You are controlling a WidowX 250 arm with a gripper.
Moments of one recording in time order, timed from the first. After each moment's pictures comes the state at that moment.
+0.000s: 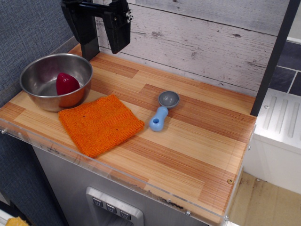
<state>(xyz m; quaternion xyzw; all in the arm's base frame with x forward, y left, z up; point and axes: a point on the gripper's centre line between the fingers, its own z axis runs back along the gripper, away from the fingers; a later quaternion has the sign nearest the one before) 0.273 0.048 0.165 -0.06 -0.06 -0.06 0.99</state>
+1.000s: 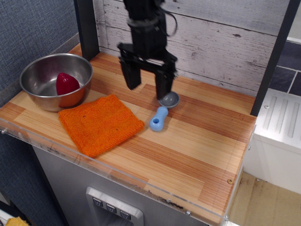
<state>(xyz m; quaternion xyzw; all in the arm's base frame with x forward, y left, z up) 0.329 0.010 0.055 -0.05 0.00 -0.08 1.00</state>
